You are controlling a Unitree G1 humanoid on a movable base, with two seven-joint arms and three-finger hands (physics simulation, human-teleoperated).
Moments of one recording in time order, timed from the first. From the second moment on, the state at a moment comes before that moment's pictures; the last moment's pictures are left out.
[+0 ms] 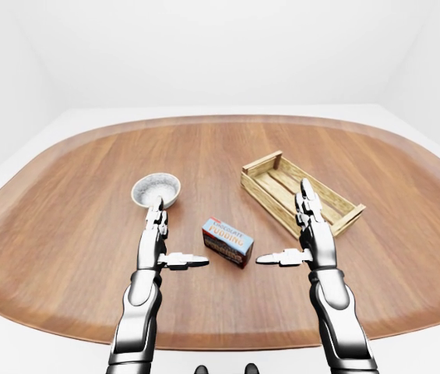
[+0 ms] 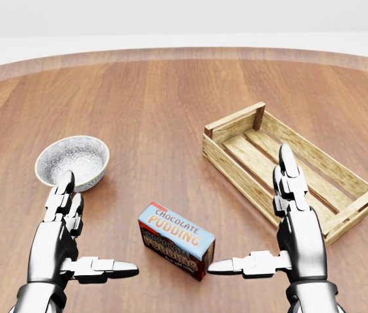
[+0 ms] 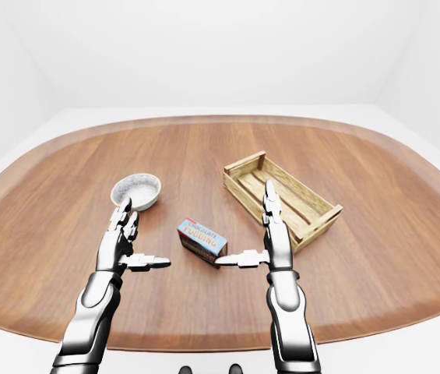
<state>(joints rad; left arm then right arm) 0.00 0.02 0.04 -0.01 -0.03 0.05 -0.04 0.07 -0.01 0.00 -0.18 -0.09 -0.09 0.02</state>
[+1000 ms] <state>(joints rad) 0.01 0.02 0.02 -0.01 0.01 0.02 -0.04 0.08 -0.01 0.00 -0.18 -0.07 -0.09 0.03</state>
